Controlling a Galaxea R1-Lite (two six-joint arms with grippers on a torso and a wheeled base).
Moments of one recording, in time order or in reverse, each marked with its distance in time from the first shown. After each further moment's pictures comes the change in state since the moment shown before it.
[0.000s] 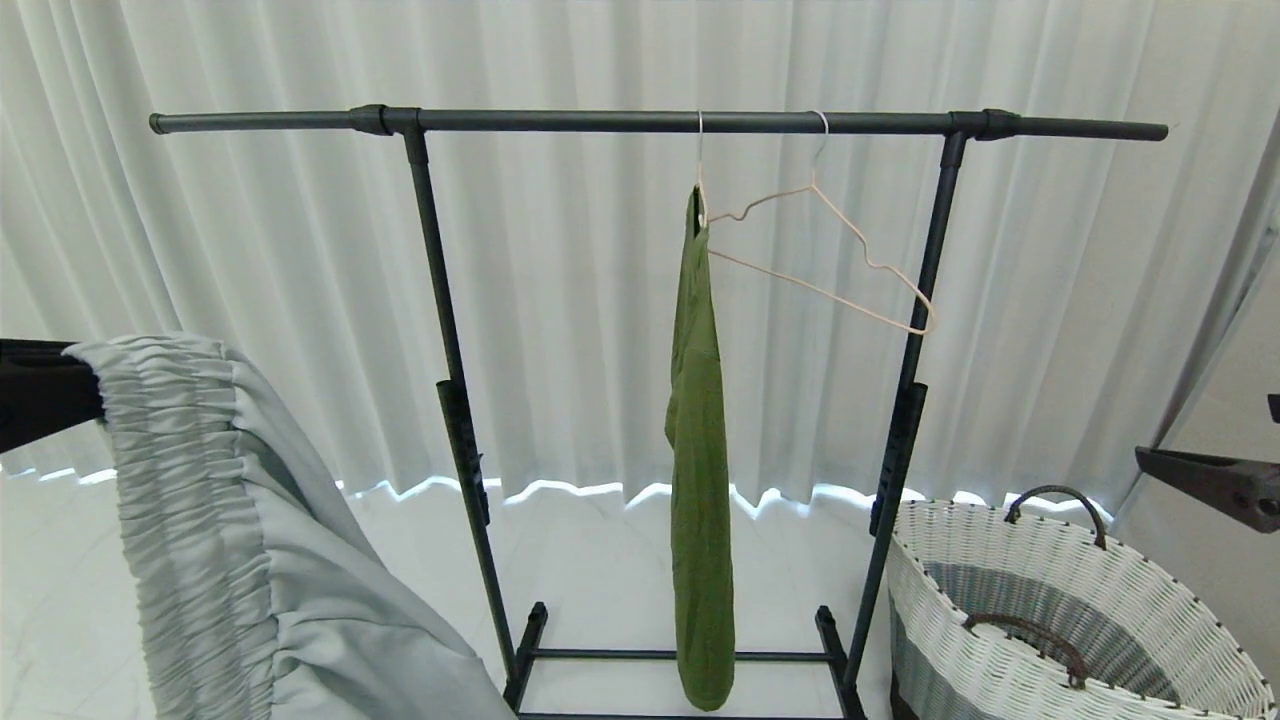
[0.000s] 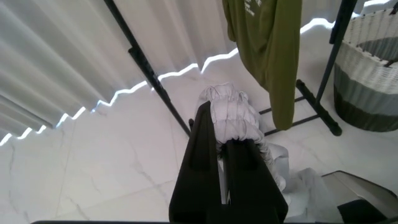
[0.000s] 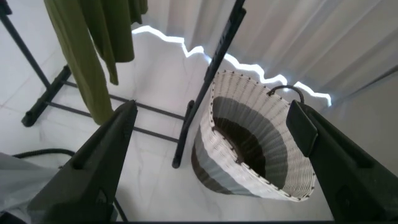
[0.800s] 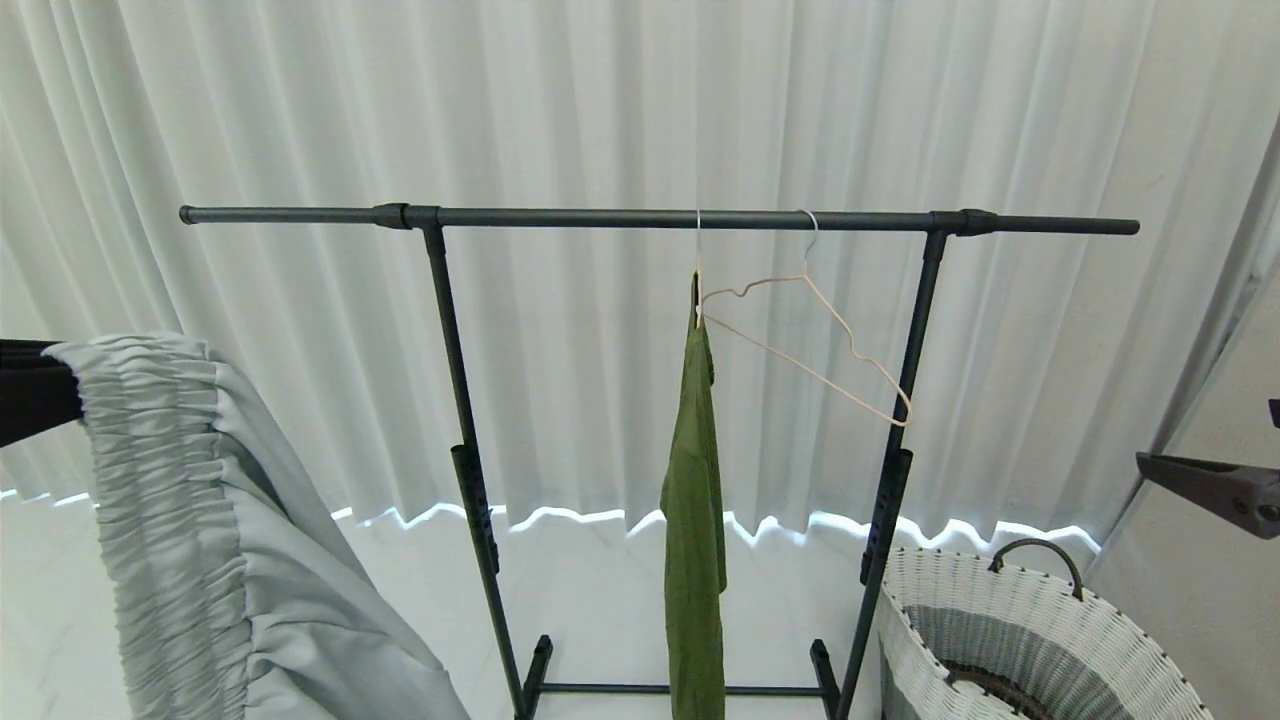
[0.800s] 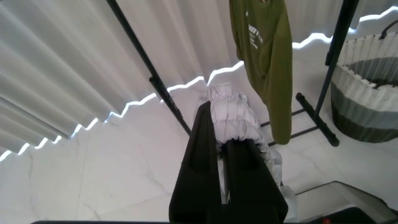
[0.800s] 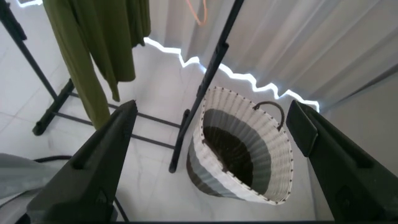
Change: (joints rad) left arm 0.000 -0.016 0.005 -0.001 0.000 0.026; right arm -0.001 -0.004 0.009 -0.001 -0.003 0.000
